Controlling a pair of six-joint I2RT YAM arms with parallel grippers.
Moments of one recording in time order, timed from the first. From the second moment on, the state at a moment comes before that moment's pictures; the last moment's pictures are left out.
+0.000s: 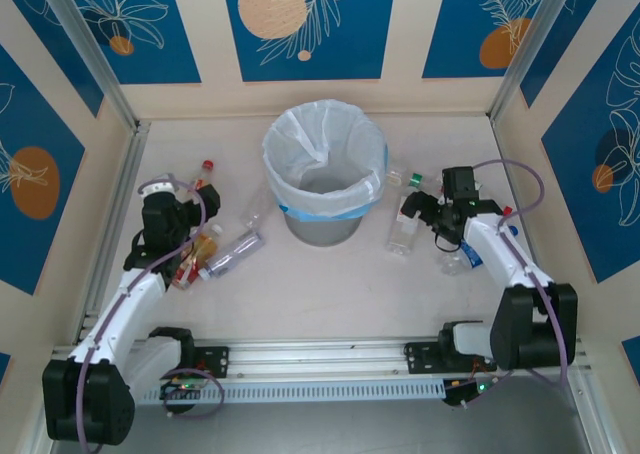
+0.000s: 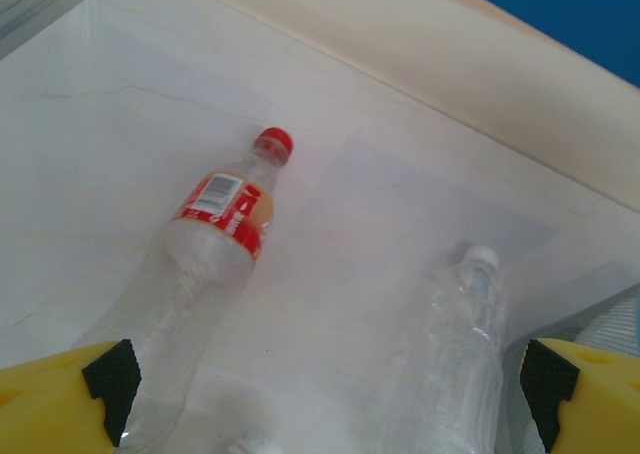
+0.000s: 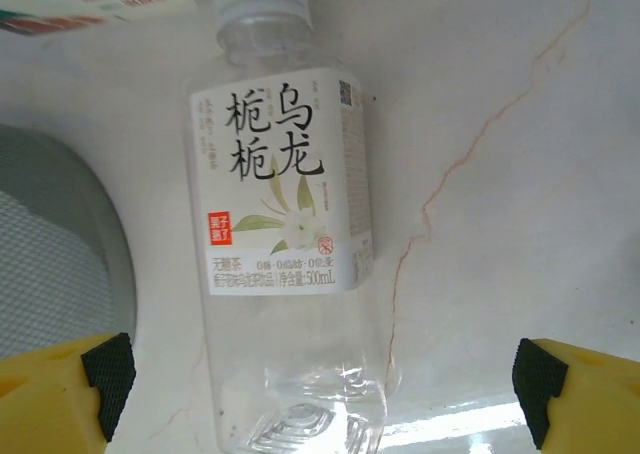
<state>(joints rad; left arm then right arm) -0.09 0.93 0.55 -0.04 -0.05 -0.49 0.05 1.31 0.88 -0.65 -0.11 0.56</state>
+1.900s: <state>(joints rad) -0.09 0.97 0.58 -0.09 0.05 -0.65 0.19 1.33 1.01 -0.57 0.09 0.51</state>
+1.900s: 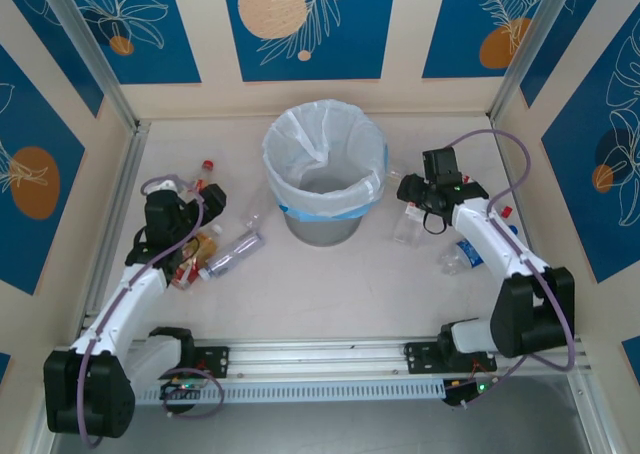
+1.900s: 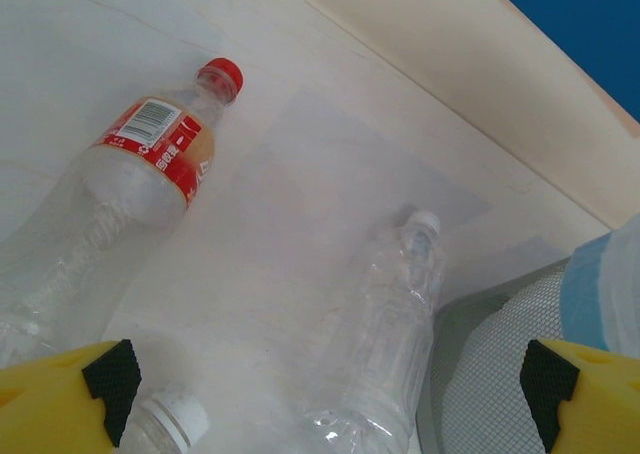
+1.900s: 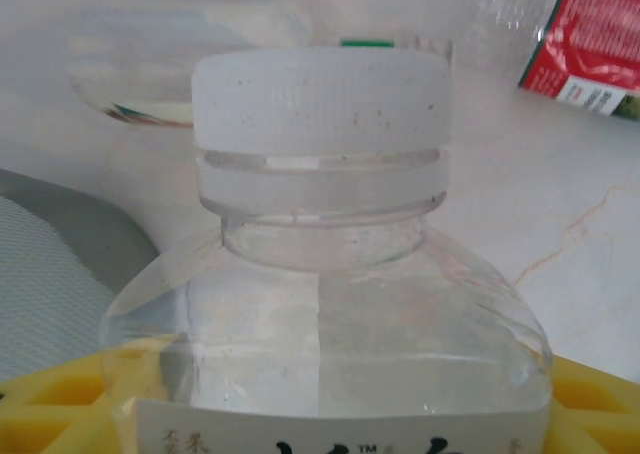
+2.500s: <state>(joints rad) -0.09 0.99 0.54 -0.02 0.03 -0.71 0.23 1.00 1.01 -0.30 0.03 0.50</state>
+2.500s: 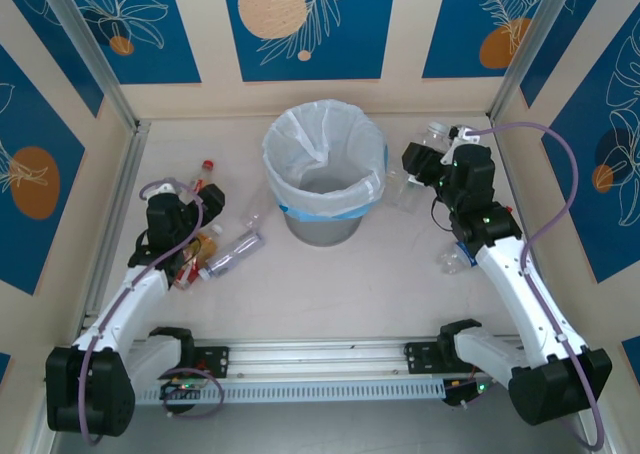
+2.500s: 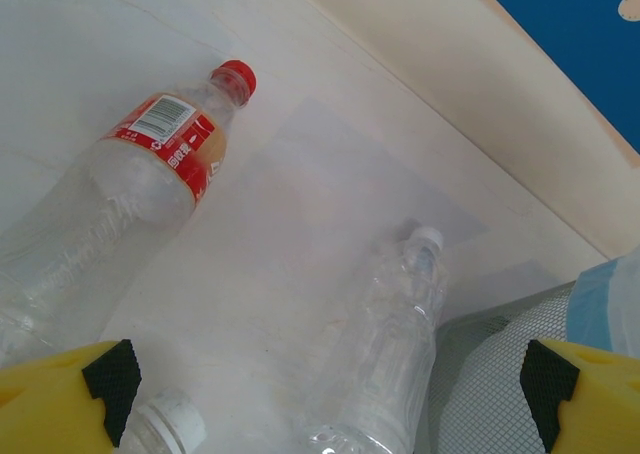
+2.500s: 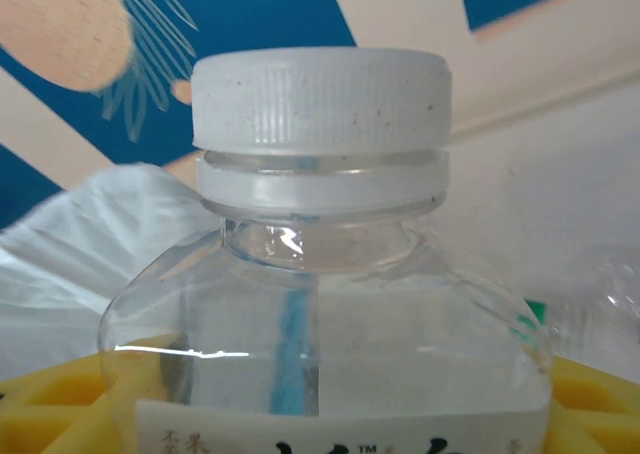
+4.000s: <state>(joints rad) -0.09 1.03 0.68 -0.20 0.17 -0.63 0.52 1.60 1.50 0.04 -0.23 0.20</state>
